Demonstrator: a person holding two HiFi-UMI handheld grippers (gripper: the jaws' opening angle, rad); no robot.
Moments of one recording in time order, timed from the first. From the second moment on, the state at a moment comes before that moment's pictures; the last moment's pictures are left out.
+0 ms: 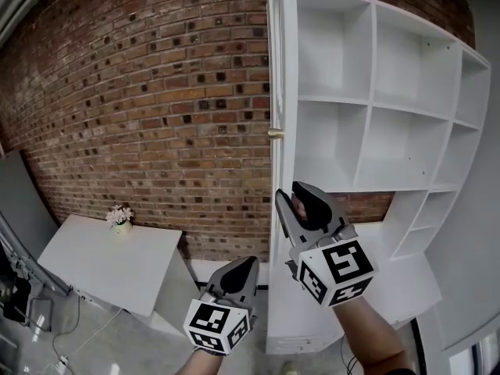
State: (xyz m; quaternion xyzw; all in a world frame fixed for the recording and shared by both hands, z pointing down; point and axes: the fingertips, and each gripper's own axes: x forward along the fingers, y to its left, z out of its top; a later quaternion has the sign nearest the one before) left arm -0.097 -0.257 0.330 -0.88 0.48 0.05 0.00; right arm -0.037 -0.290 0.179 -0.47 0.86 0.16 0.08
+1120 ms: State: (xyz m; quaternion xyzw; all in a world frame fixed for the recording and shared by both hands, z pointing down) left arm -0.104 -0.237 0.322 -0.88 0.47 0.05 0.01; right arm 0.006 -0.265 0.218 -0.48 0.87 0.12 0.08
